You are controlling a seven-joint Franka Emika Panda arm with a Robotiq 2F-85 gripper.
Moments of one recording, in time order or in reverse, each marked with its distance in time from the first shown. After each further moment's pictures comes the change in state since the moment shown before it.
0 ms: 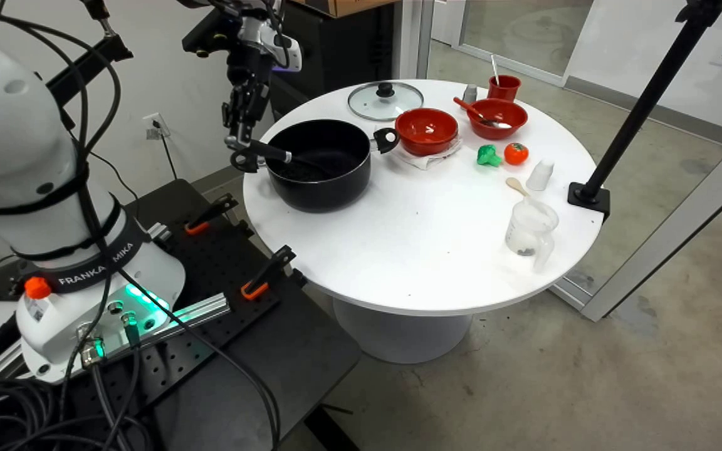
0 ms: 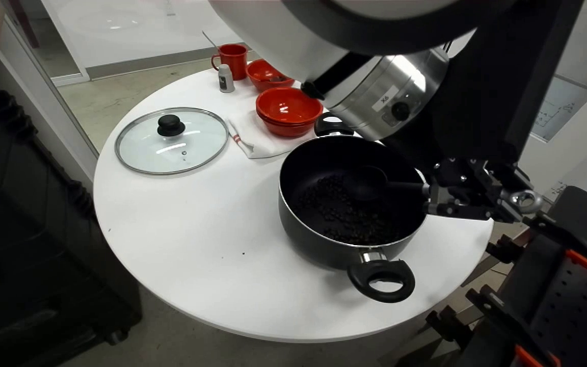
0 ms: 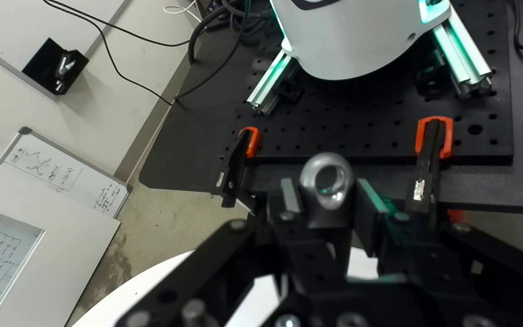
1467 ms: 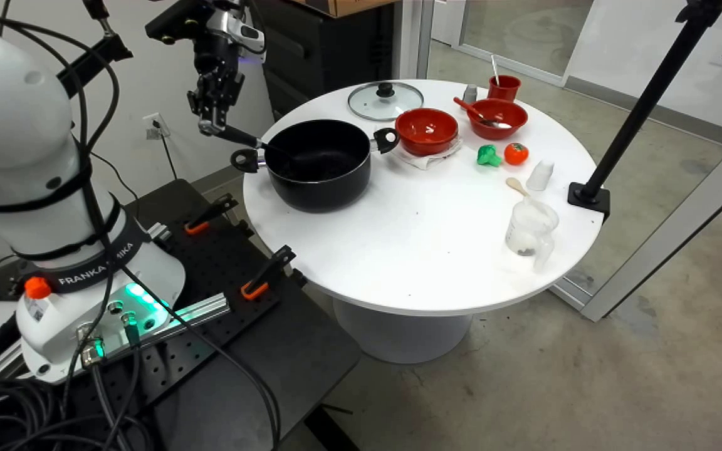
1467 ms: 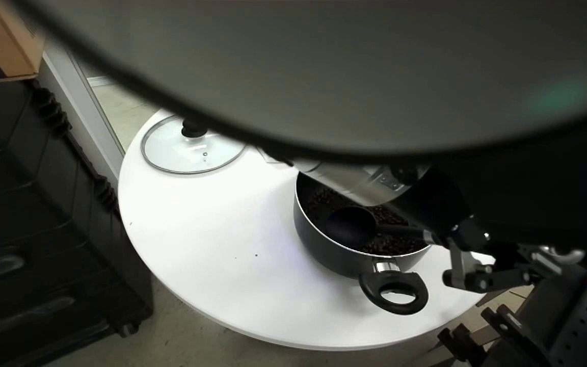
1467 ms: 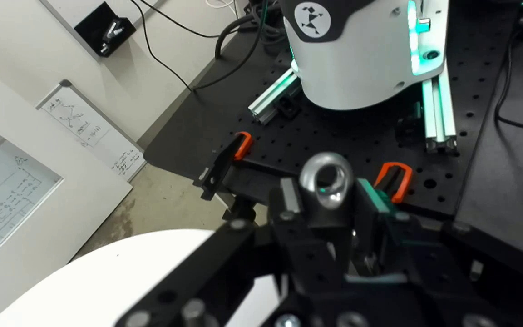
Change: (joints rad) arm 0.120 0.024 0.070 0.053 0.012 -0.099 -0.084
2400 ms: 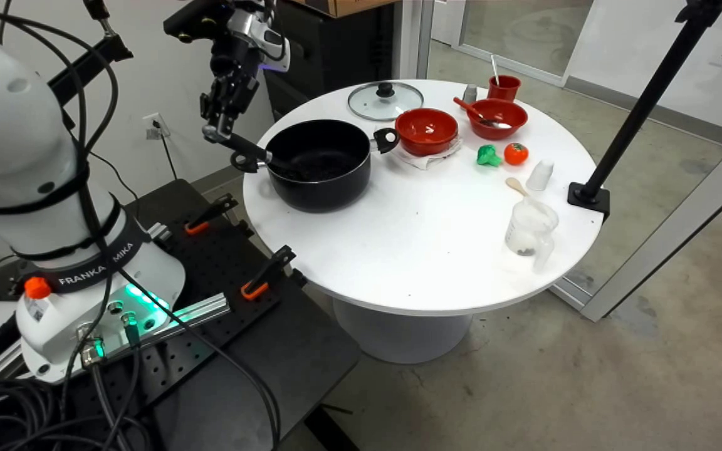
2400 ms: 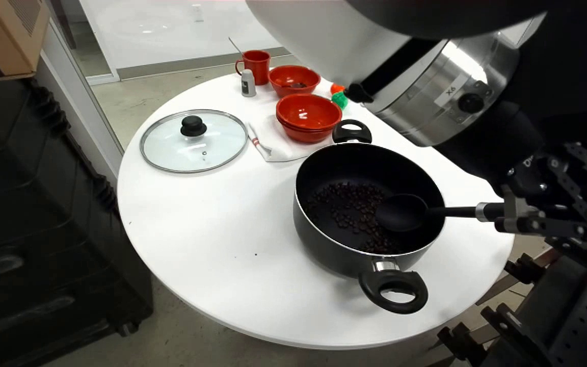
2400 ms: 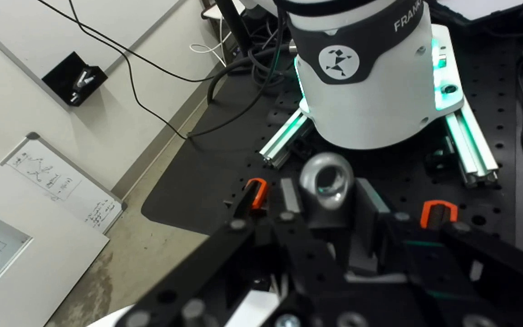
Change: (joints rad) arm -0.105 -0.079 -0.065 -0.086 0.015 -0.017 -0.043
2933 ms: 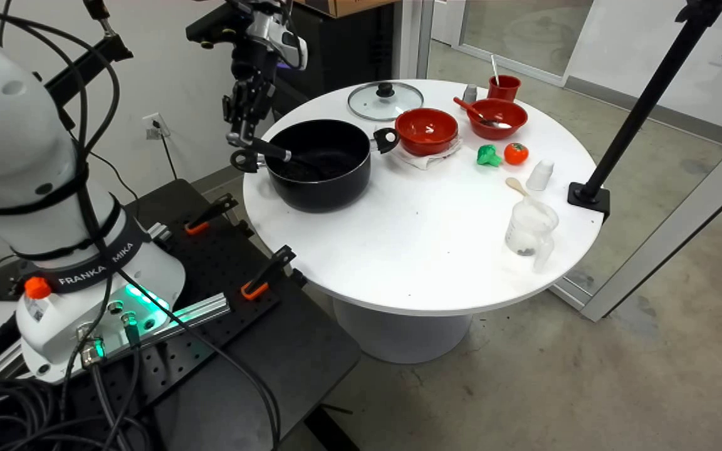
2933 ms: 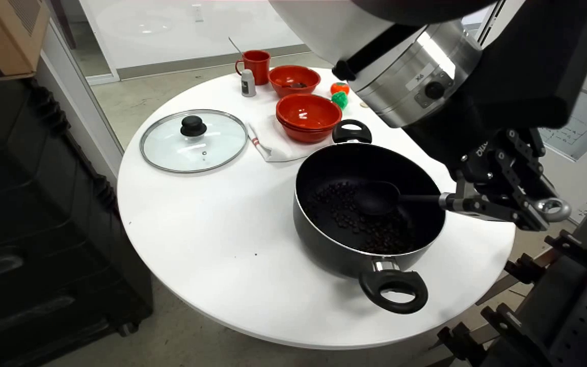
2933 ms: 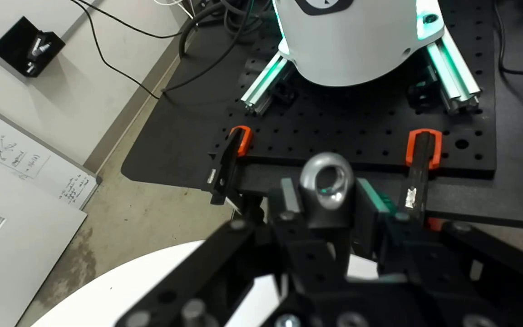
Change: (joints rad) arm -0.029 0.024 -0.030 0.028 0.000 0.121 0.000
